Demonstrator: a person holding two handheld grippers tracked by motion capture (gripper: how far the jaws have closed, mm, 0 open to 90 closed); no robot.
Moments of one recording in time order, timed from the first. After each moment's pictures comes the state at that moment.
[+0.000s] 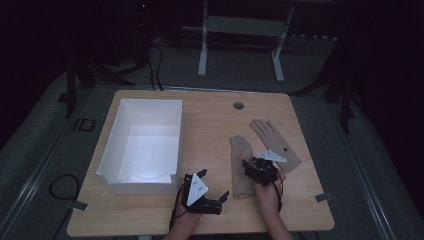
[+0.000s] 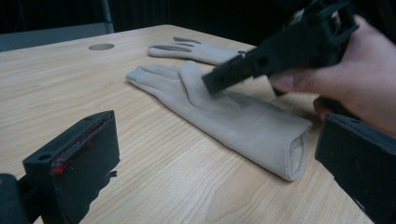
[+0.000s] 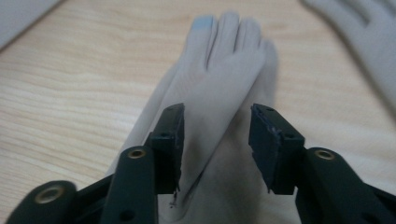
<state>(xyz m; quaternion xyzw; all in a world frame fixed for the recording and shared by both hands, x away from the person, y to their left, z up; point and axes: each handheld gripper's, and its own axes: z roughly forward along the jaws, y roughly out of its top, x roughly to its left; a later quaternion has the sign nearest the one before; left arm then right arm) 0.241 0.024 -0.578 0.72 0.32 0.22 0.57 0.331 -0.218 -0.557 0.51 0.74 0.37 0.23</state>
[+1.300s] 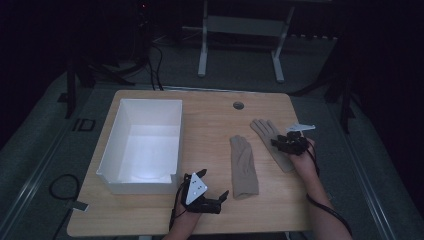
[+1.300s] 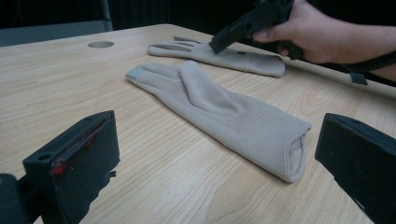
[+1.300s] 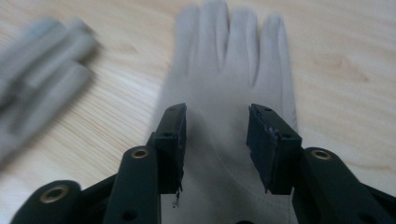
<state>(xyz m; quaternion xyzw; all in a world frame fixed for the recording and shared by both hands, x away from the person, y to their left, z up) 0.243 0.026 -0.579 0.72 0.33 0.21 0.58 0.447 -0.340 -0.549 0.42 0.81 0.34 0.20</state>
